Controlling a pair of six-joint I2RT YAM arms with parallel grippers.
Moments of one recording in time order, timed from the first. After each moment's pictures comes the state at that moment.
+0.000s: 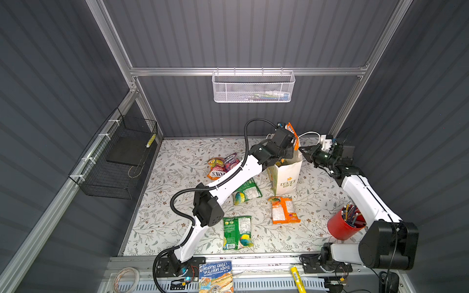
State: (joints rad) left arm -0.94 2.25 2.41 -0.71 -0.22 -0.53; right arm -0.05 1.34 1.05 -0.10 -0.64 0.94
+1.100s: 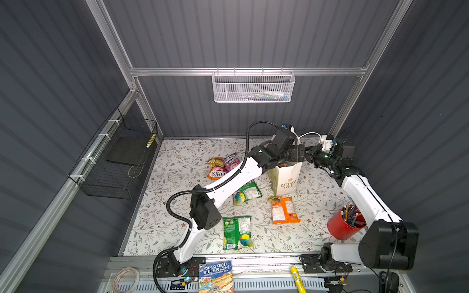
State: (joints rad) left arm -0.97 2.15 2.33 -0.62 -0.04 -0.58; right arm -0.05 1.34 1.05 -0.11 -0.63 0.94
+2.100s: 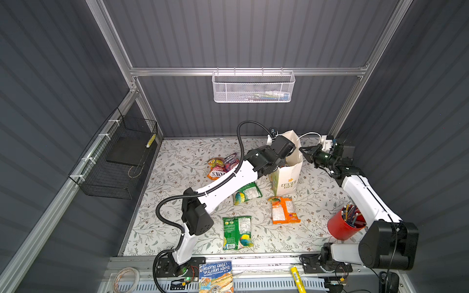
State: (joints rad) left arm -0.99 2.07 2.23 -0.85 -0.51 -0.58; right arm -0.05 1.34 1.05 -0.11 -0.63 0.94
